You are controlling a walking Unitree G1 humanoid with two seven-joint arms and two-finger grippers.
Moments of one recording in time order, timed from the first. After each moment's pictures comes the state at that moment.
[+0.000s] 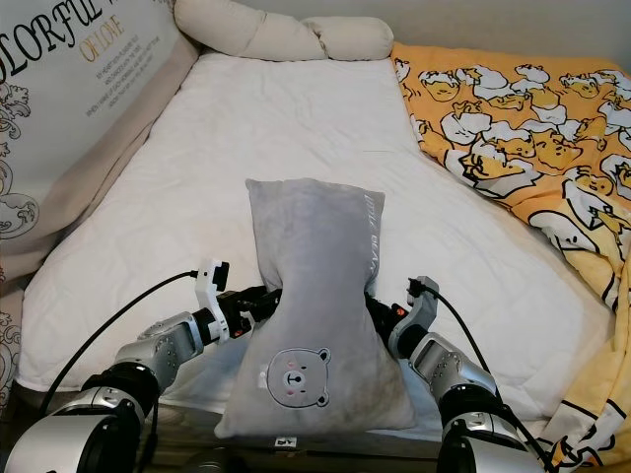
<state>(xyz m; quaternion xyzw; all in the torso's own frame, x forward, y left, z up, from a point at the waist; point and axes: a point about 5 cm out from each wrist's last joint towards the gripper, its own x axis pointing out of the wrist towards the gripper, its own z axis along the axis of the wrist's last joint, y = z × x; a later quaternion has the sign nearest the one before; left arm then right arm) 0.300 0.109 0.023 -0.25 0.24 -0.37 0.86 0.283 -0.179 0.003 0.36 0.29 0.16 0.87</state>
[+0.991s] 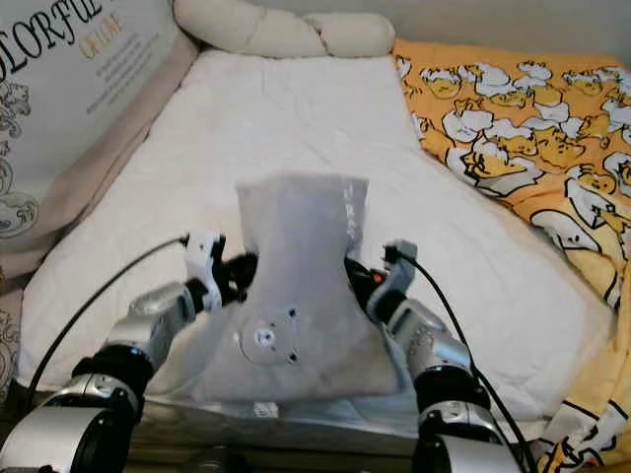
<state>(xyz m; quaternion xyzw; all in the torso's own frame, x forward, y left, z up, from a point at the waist) 0.333 0.121 0.065 -0.10 0.15 -0.32 0.93 0.316 -0.141 0.051 0.29 0.19 0.23 0.91</state>
